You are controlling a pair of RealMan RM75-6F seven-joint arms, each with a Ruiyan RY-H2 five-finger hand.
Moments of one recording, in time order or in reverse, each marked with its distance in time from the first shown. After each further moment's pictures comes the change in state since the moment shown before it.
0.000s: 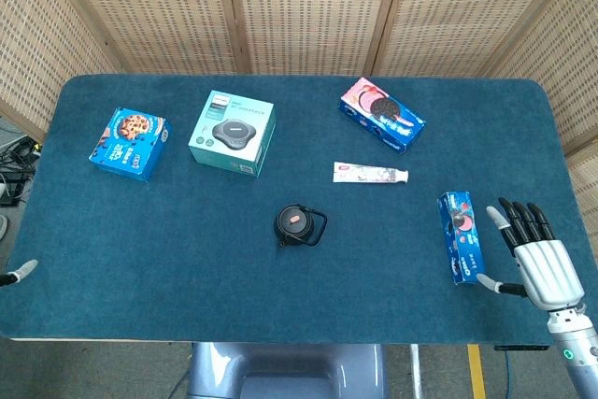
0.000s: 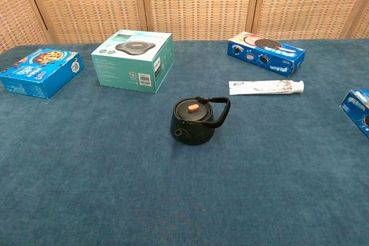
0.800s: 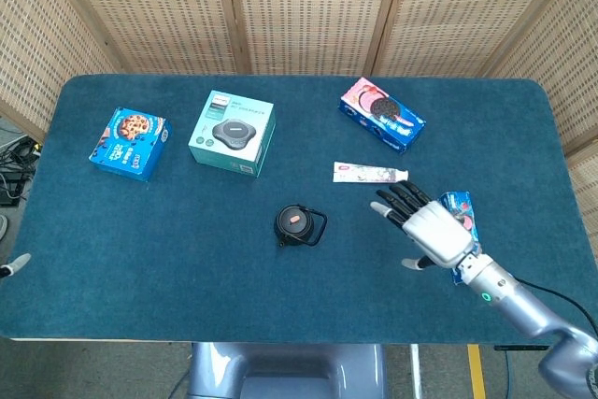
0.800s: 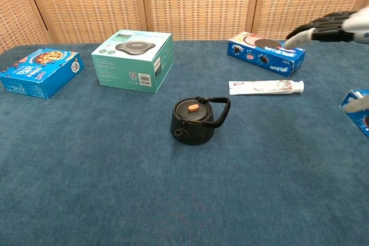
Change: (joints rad) left arm -0.019 0.005 -0.024 0.019 -0.072 -0.049 -0.028; right arm 0.413 0.060 0.089 -0.171 -0.144 -0.494 -0.021
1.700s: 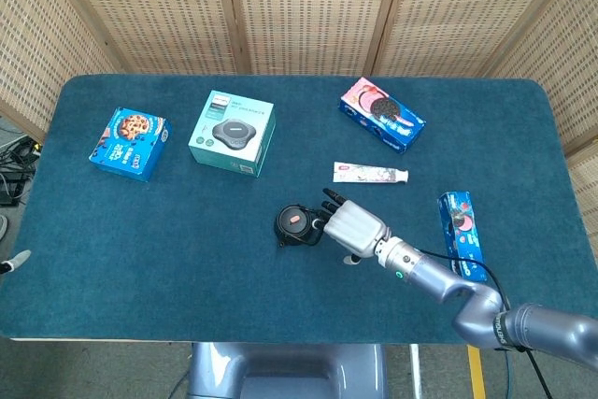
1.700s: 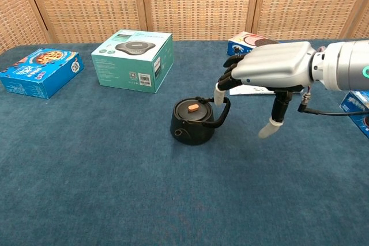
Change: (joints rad) left arm -0.015 -0.006 -0.011 0.016 -0.031 -0.032 -0.002; right arm 0.236 -0.258 0.060 0.071 0.192 -0.322 -0.268
